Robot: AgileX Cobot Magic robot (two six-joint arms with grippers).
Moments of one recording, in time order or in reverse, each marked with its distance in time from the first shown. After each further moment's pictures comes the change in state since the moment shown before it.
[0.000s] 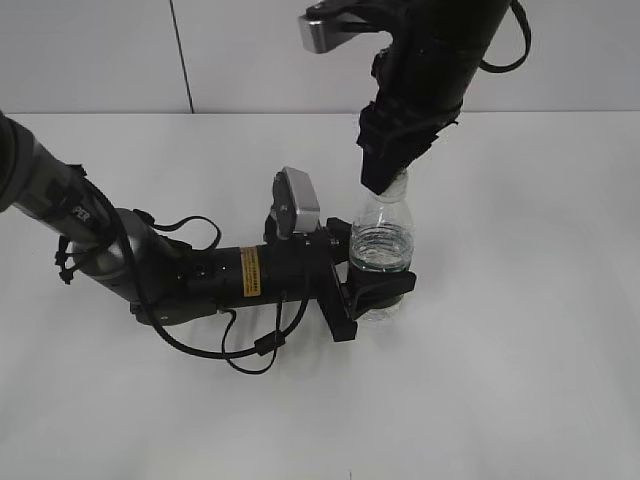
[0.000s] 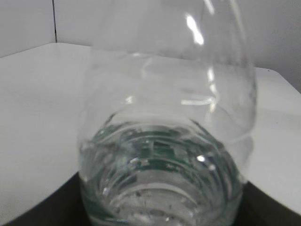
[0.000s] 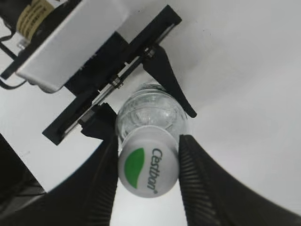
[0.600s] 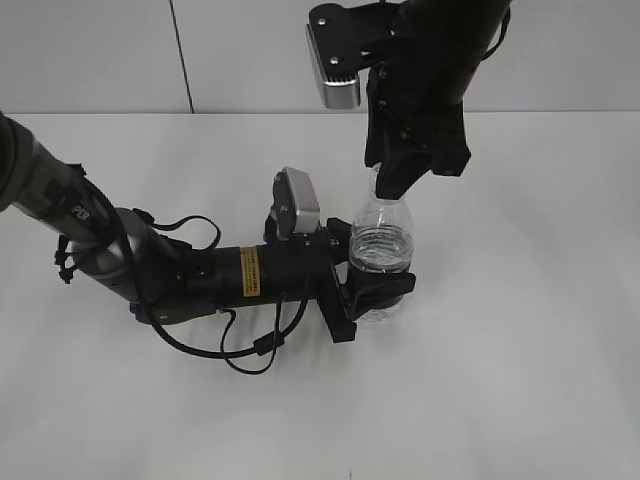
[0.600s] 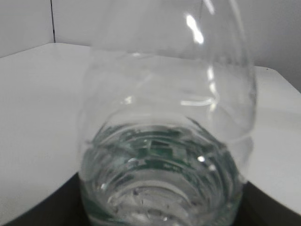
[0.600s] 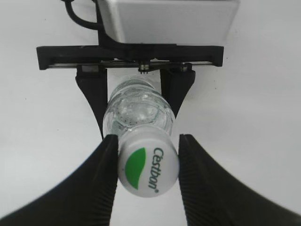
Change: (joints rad) left arm 0.002 0.000 0.000 0.015 0.001 0.003; right arm 0.000 0.000 0.000 0.010 0.008 -0.776
